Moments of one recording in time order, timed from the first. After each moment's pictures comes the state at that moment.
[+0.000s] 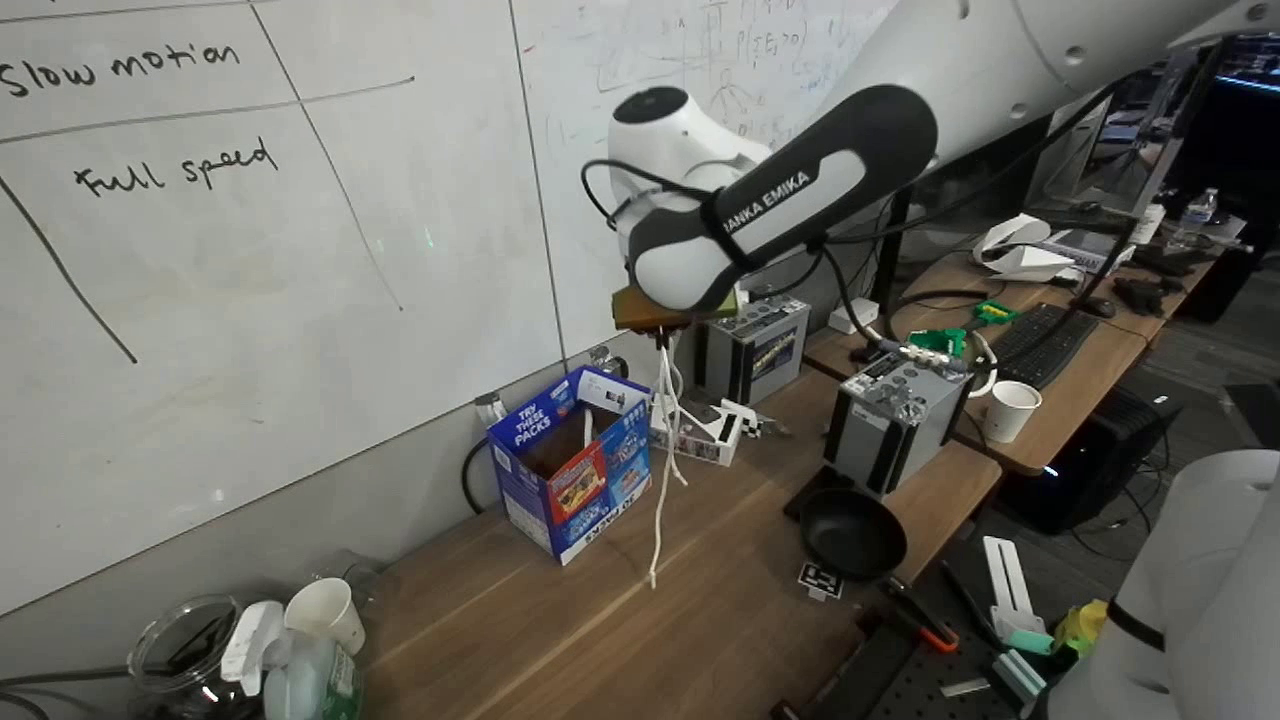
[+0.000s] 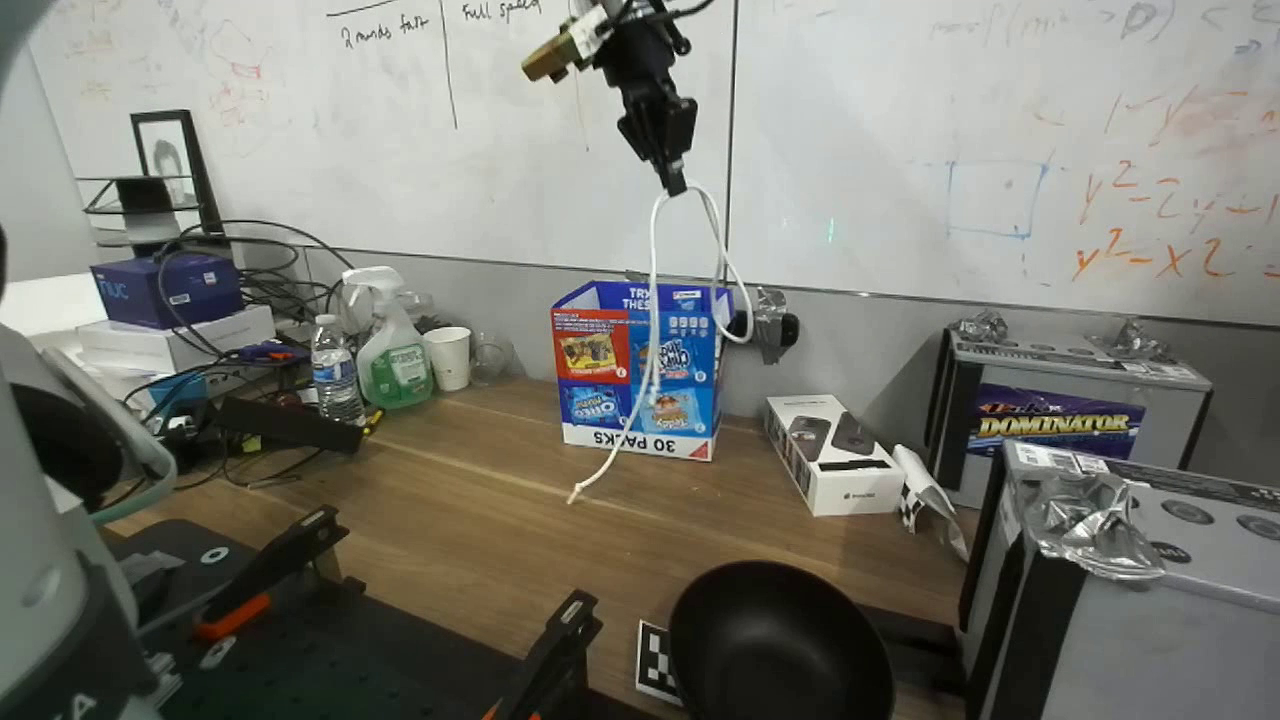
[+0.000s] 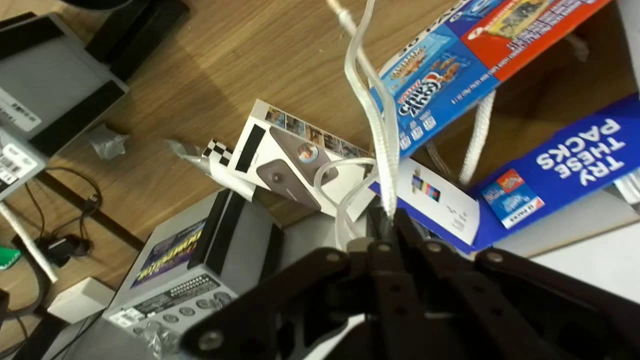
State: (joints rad) arm 0.26 0.00 -0.21 -2.19 -0.39 2.40 0.91
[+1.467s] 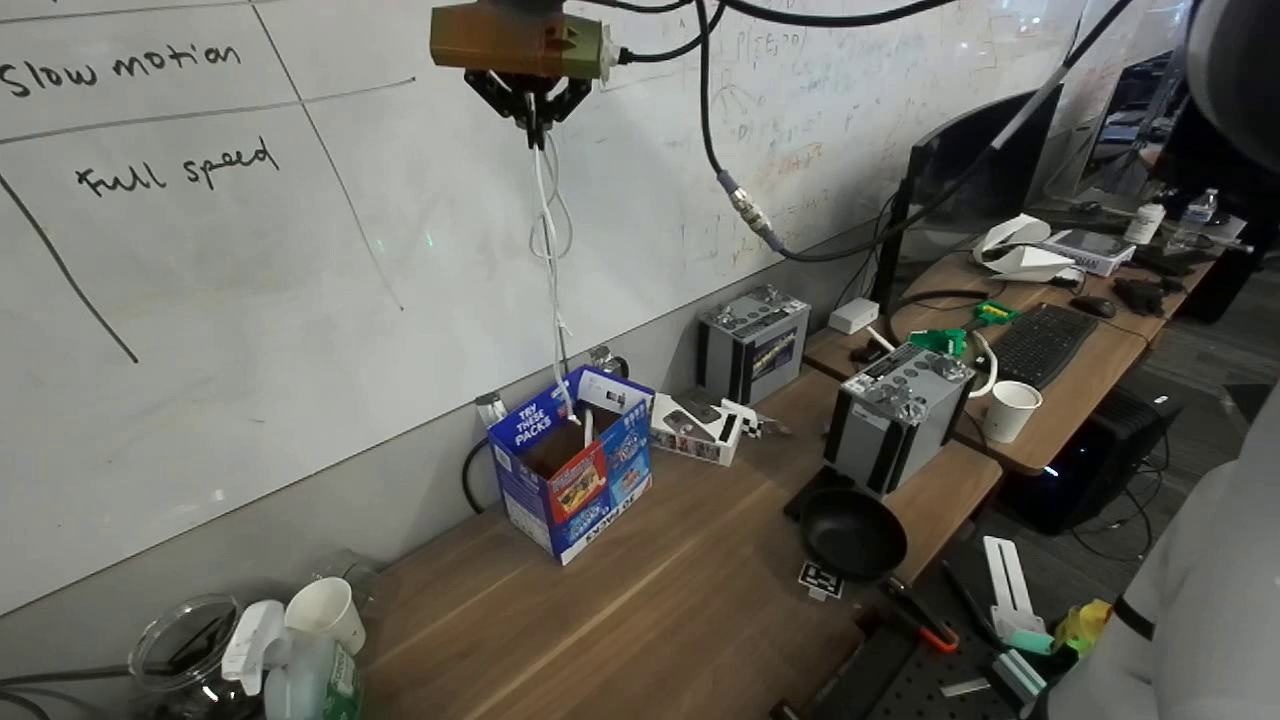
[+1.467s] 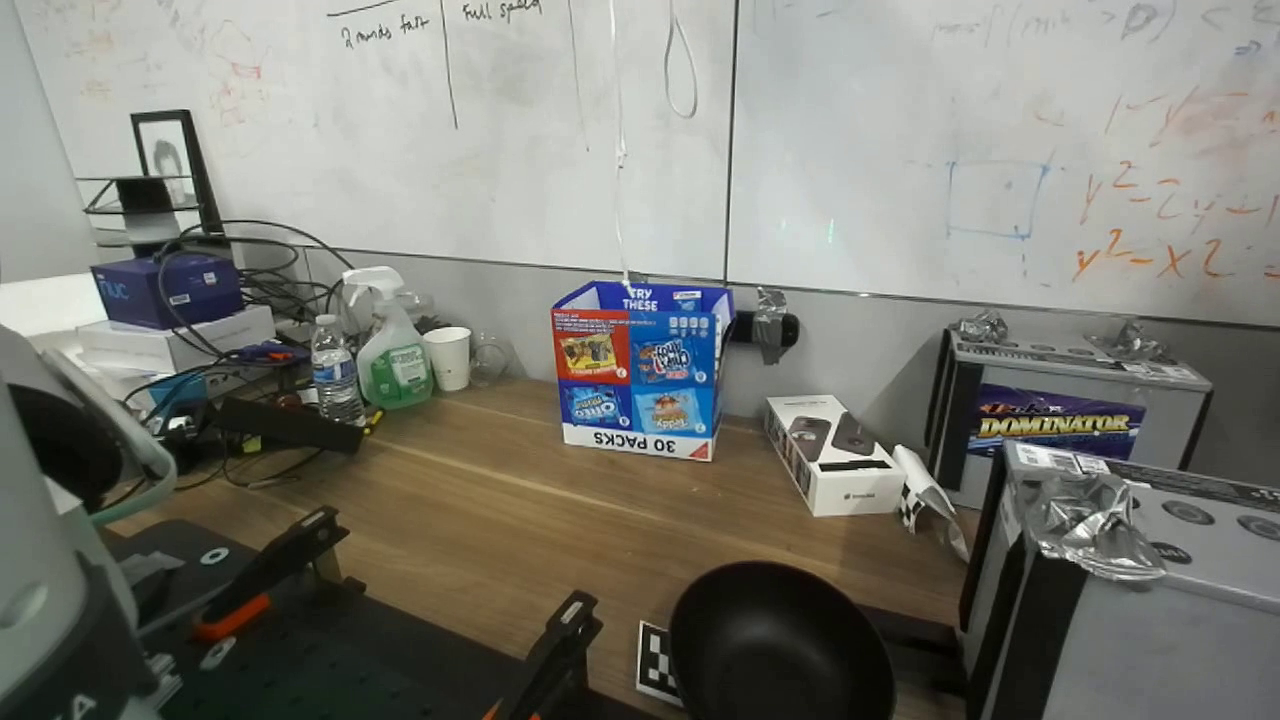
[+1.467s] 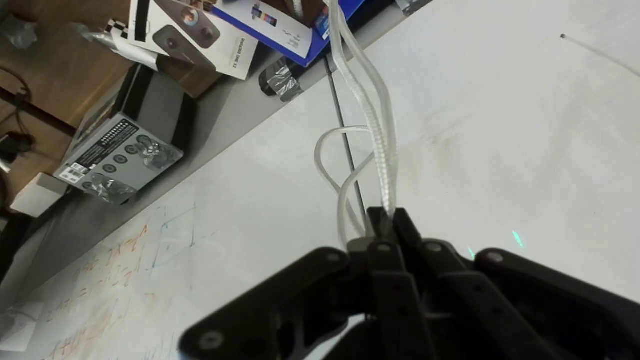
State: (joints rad) arm 0.14 0.12 0.11 -1.44 -0.39 1.97 1.00
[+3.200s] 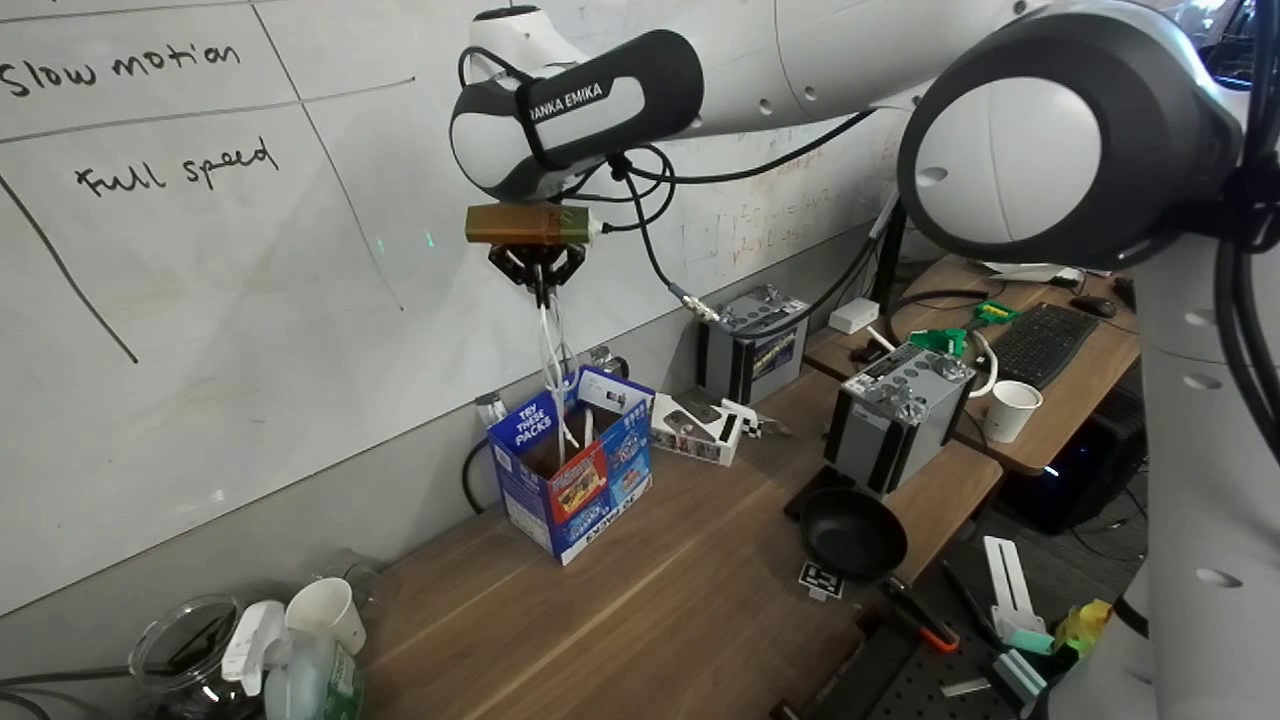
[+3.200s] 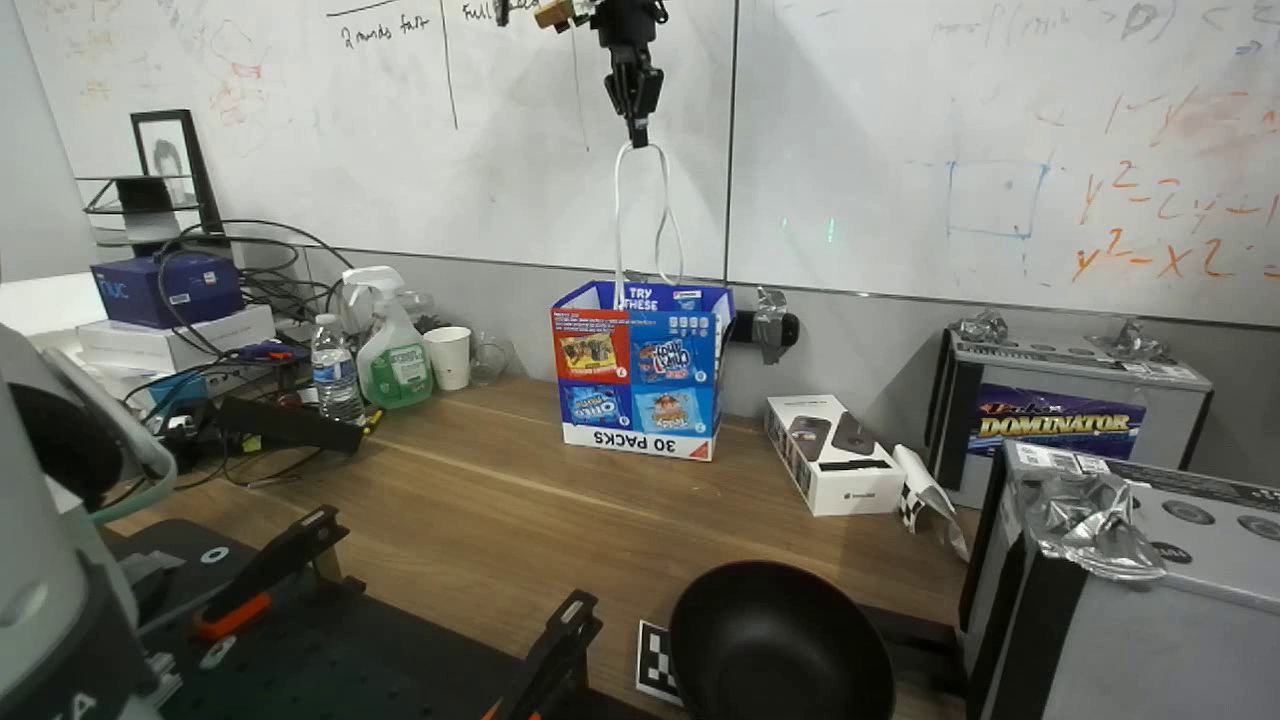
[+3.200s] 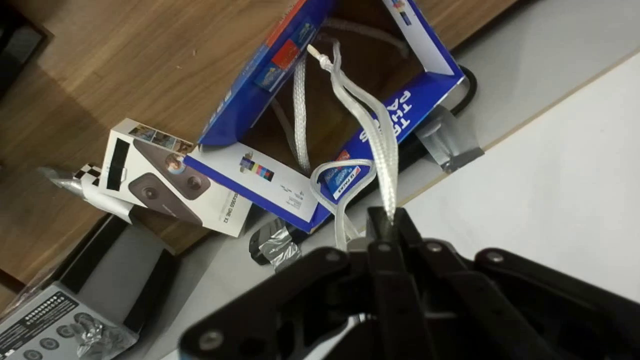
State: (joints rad) arm 0.14 0.44 0.02 -1.41 -0.11 2.01 0.84
